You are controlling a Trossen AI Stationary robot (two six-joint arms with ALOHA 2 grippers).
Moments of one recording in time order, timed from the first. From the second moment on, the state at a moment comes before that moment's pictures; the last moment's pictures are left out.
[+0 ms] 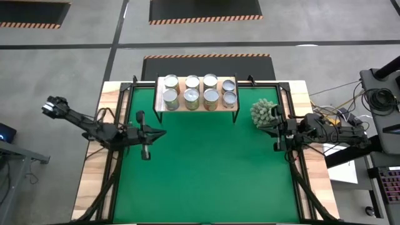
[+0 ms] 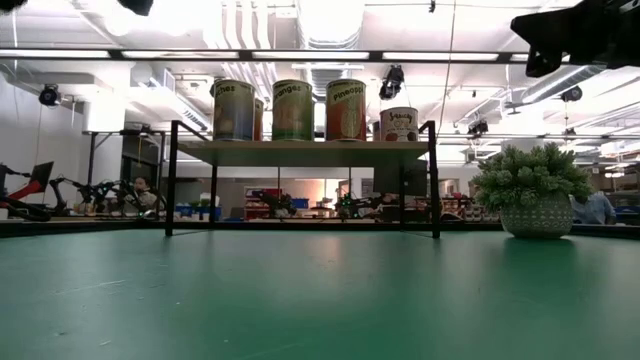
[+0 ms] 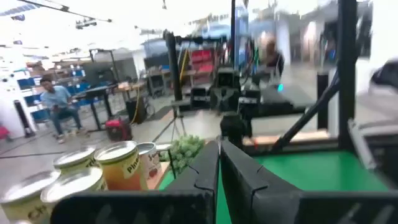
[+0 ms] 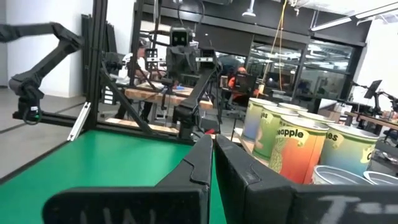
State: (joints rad) left arm -0.45 0.74 0.47 0.42 -0.62 0.22; right arm -0.04 0.14 0.17 0.11 -0.08 -0.17
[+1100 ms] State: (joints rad) left arm 0.14 1.32 1.10 -0.26 -0.51 0.25; right arm -0.04 0.14 0.17 0.11 -0.03 -0.21
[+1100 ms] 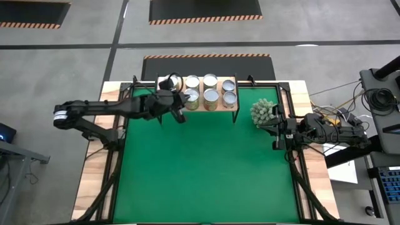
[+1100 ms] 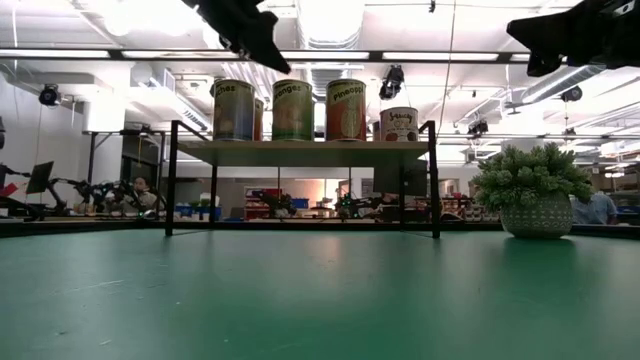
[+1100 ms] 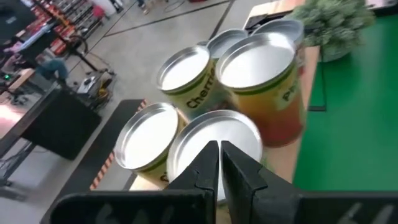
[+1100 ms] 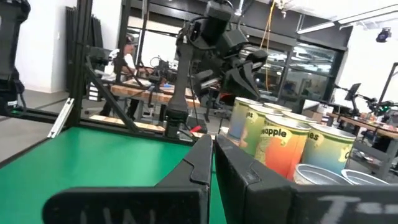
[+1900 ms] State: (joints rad) left arm 0.17 1.41 1.15 -0.26 -0.46 0.24; right arm -0.04 0.14 0.17 0.11 -0.03 -0.19
